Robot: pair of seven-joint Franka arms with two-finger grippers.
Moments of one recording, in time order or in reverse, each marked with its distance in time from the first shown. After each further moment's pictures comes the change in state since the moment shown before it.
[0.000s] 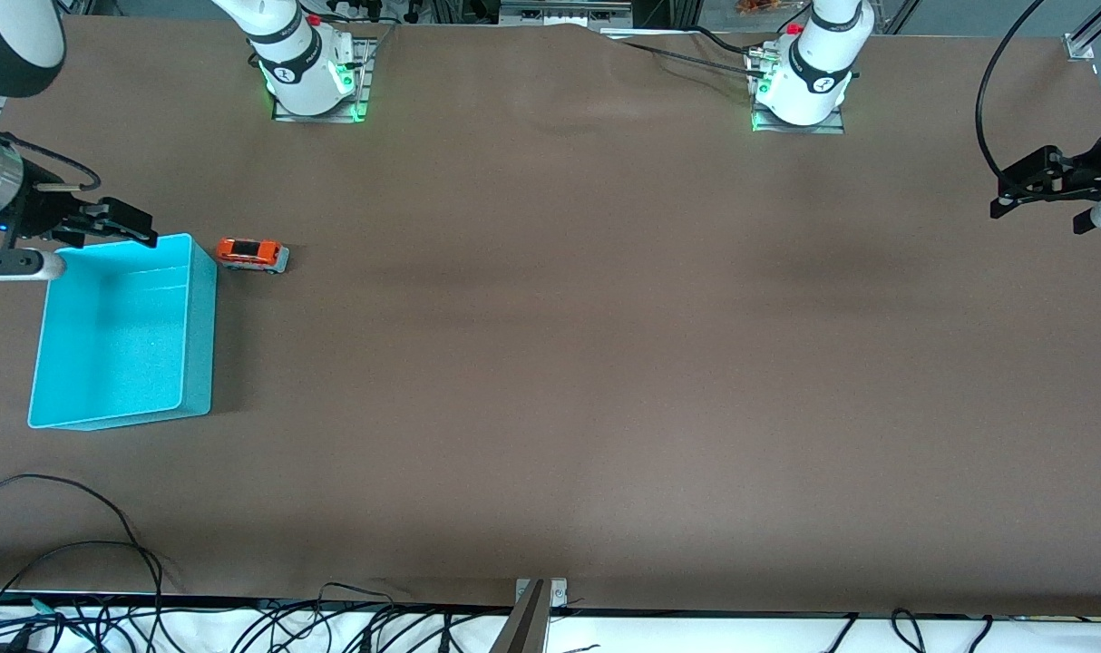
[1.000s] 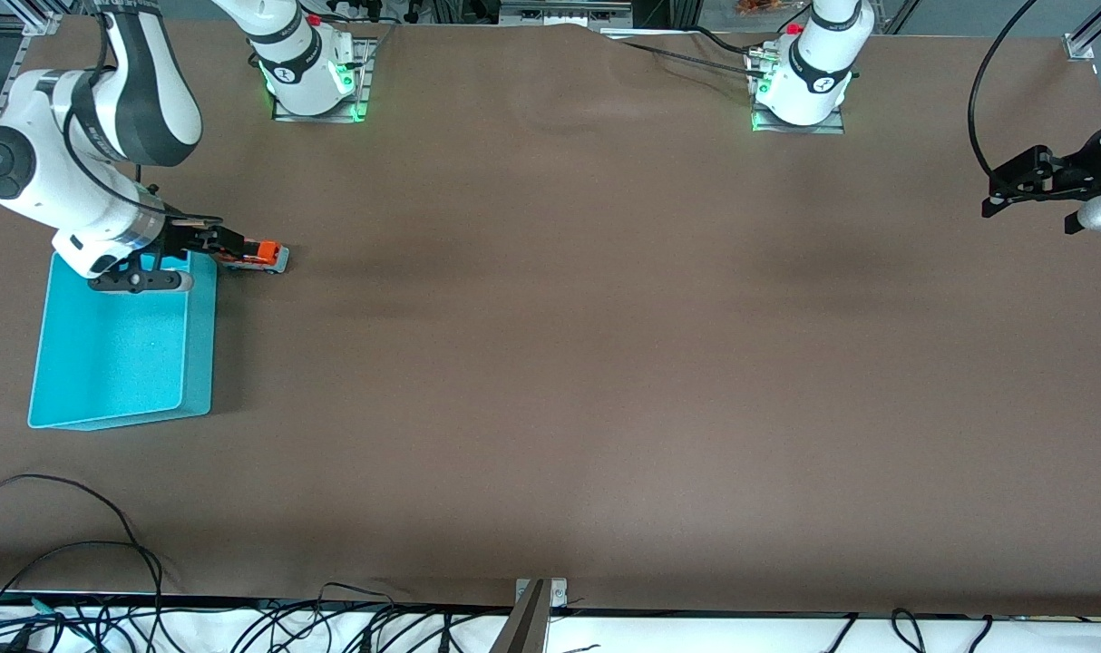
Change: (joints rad) left arm -0.058 0.002 0.044 0.000 0.000 -0.010 0.000; right arm 0.001 -0.037 0.003 -0.516 0.000 0.416 -0.001
